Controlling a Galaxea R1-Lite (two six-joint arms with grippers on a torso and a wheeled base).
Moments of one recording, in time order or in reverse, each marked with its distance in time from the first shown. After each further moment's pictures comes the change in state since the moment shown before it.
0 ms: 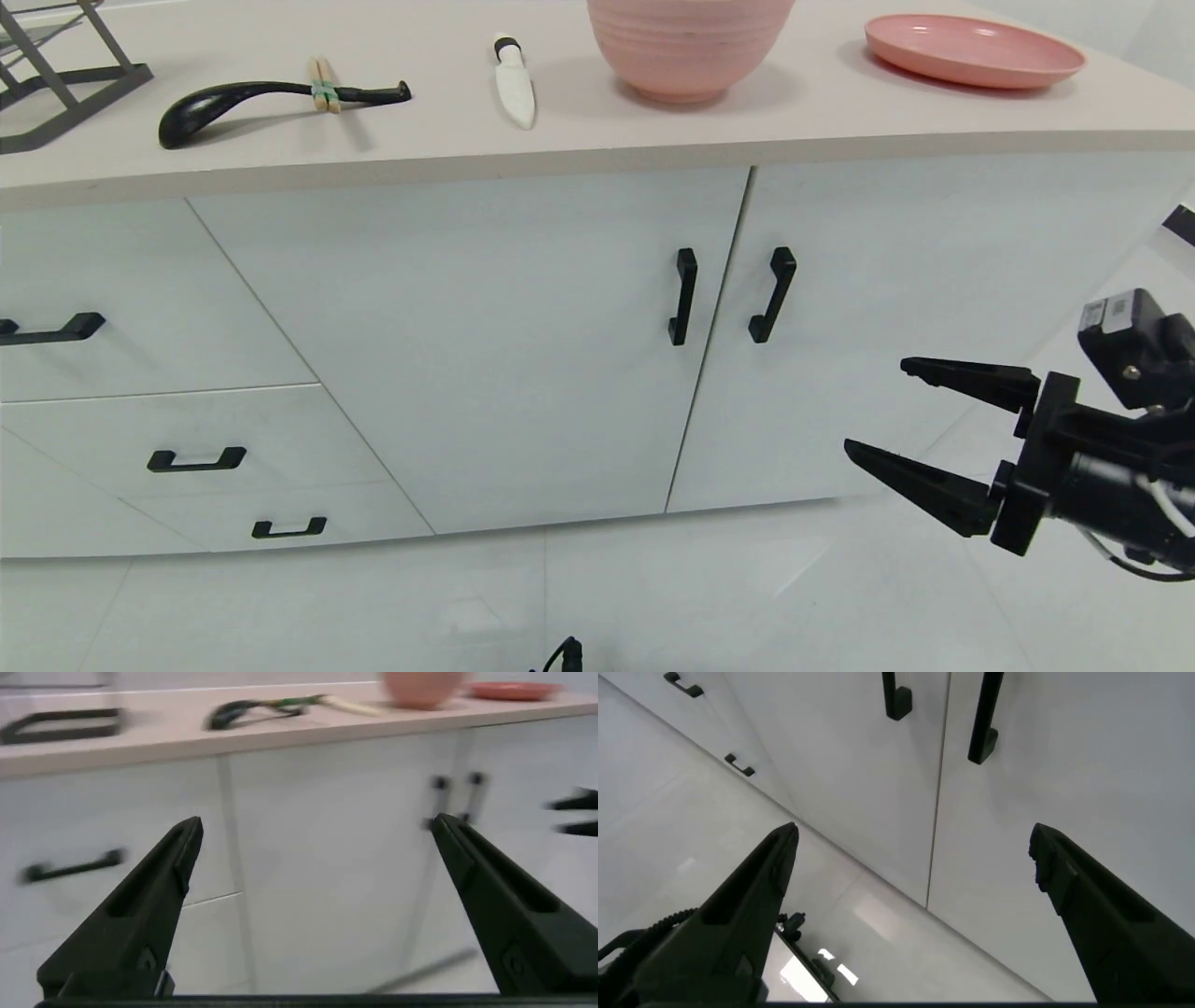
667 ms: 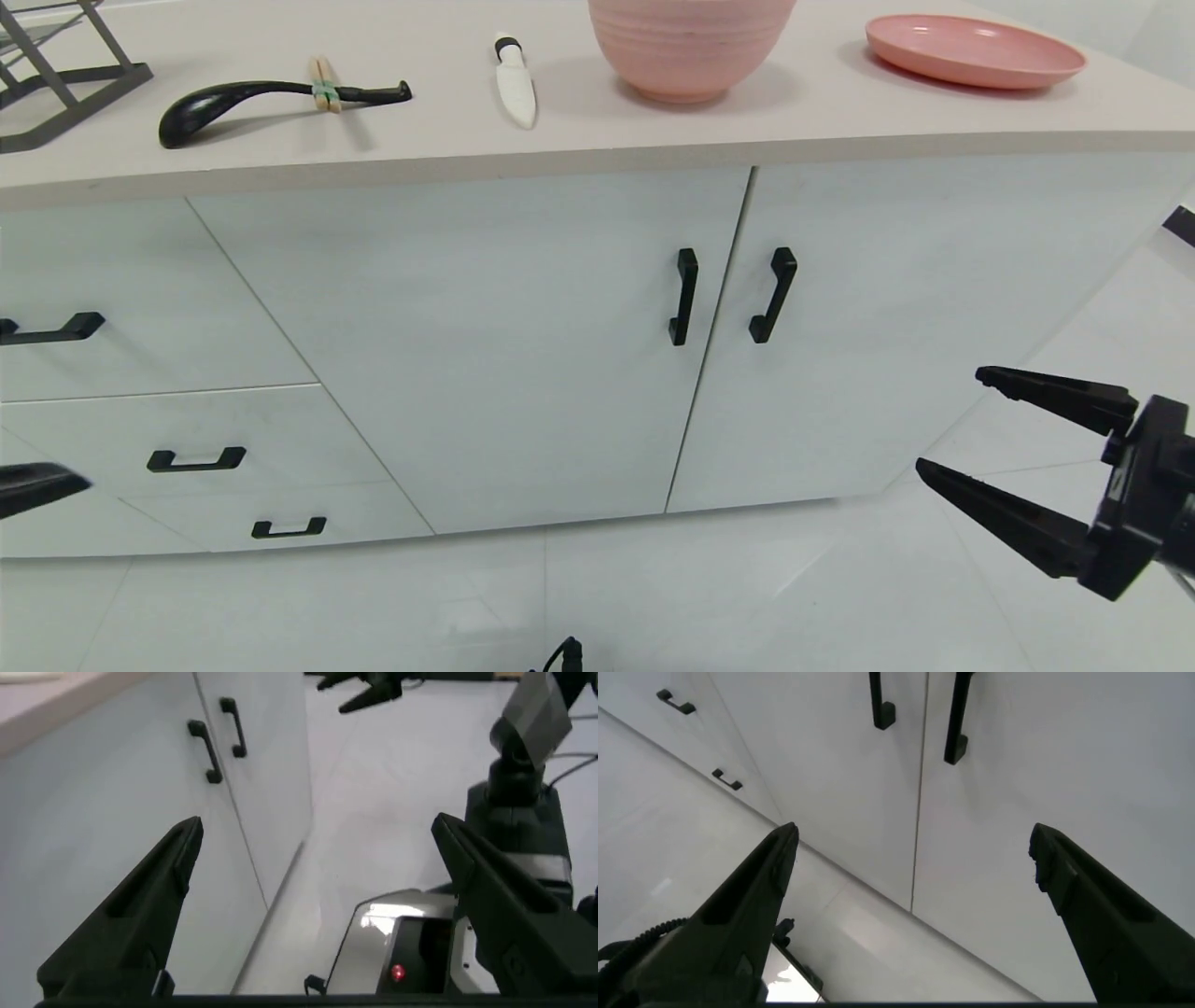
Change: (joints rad) left arm -0.232 0.545 -0.133 0.003 -0.560 0.335; right arm -0.052 -0.165 0.086 0.009 0.002 -0.001
